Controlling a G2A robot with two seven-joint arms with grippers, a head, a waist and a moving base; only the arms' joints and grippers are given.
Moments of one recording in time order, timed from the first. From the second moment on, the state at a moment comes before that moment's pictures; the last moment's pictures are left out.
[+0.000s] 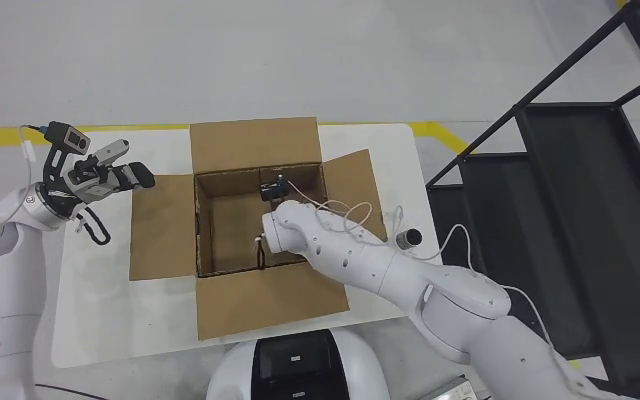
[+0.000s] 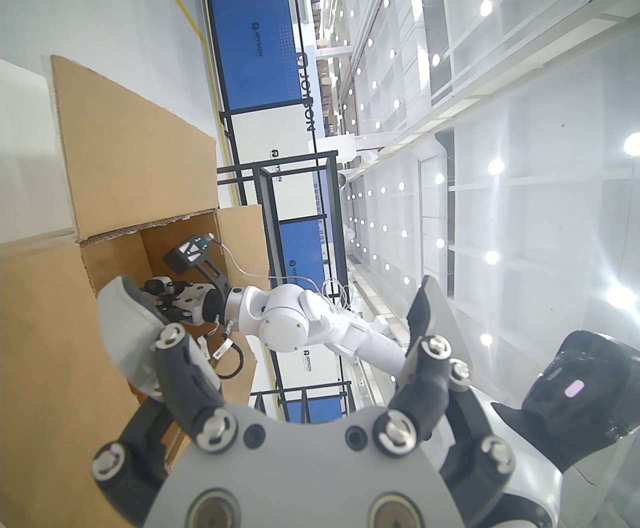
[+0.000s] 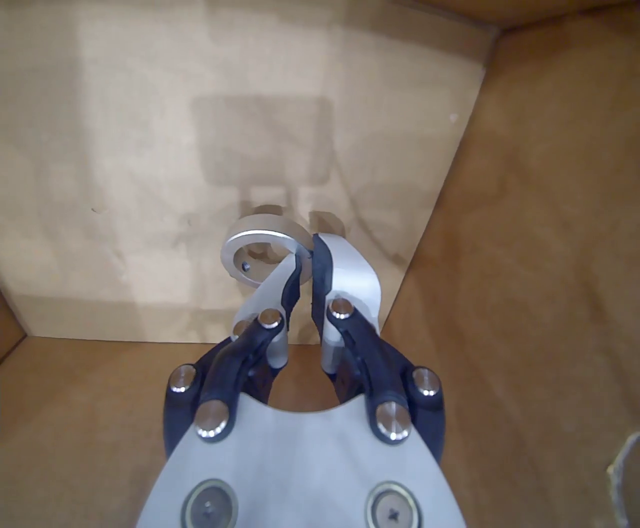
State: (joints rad) left arm 1.02 -0.99 -1.62 -1.26 -0.50 -0.15 -1.29; right arm -0.59 -1.58 0.34 -0.98 -0.68 0.74 0.98
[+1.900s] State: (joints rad) left arm 1.02 -0.99 -1.62 -1.26 -0.50 -0.15 -1.29; right arm -1.64 -1.19 1.60 -1.95 -0.80 0.45 1.20
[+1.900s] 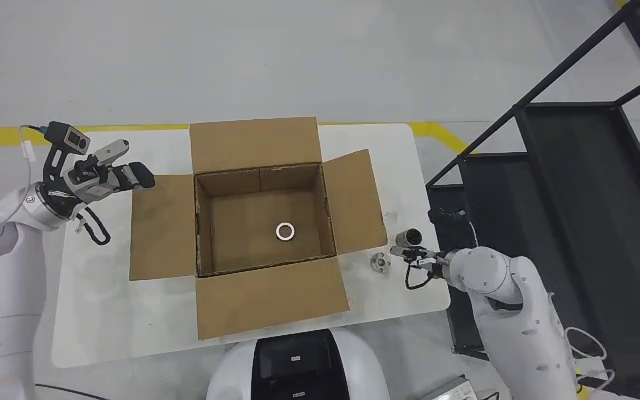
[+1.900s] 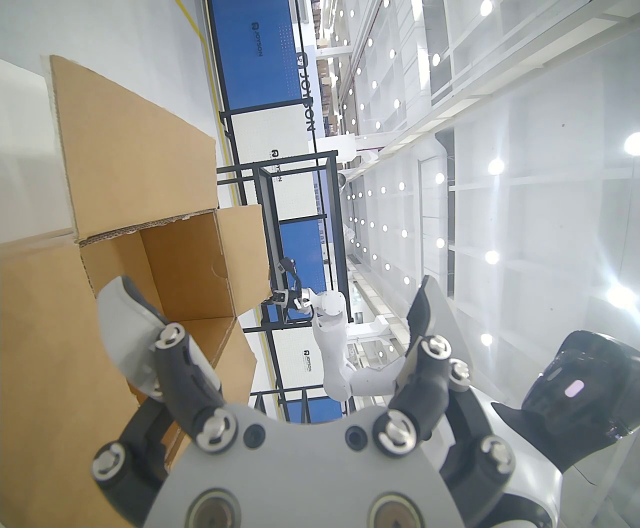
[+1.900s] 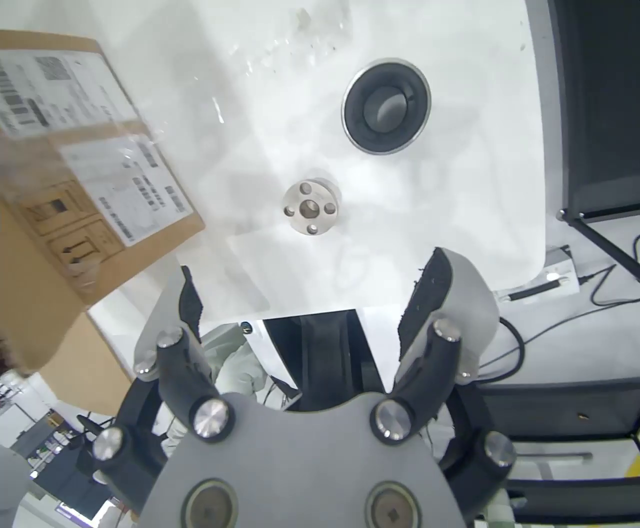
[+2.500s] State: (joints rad) left arm 1.02 -0.99 -1.62 -1.26 -0.50 -0.15 -1.29; right arm -1.43 -1.22 1.35 -1.62 -0.78 0.57 1.11
